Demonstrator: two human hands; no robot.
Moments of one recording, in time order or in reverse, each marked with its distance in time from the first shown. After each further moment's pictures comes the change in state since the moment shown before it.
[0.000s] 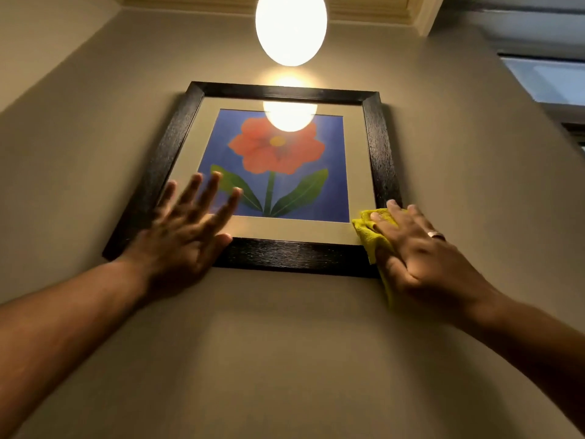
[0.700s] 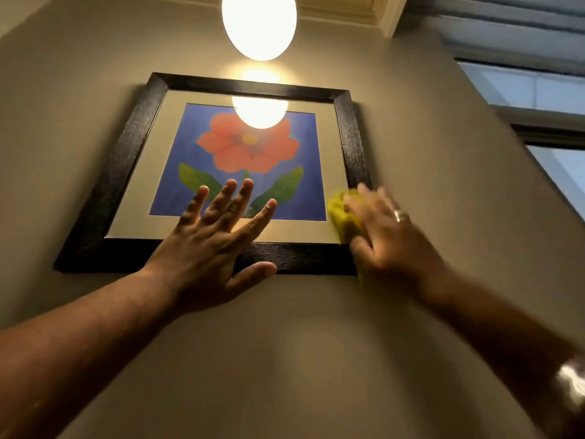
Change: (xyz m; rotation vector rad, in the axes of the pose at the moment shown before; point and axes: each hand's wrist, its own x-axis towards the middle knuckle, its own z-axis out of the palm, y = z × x) left_hand 0.027 0.055 0.008 0.058 0.034 0.182; right_hand 0.021 -0.003 -0.001 0.004 0.051 0.090
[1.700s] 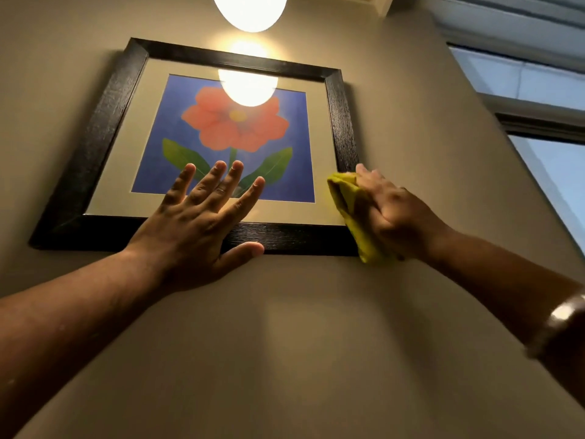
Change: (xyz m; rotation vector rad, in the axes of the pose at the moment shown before) left_hand -0.004 -0.001 0.003 -0.027 0.014 -0.011; right_hand 0.015 0.011 -0.027 0.100 -0.097 0.003
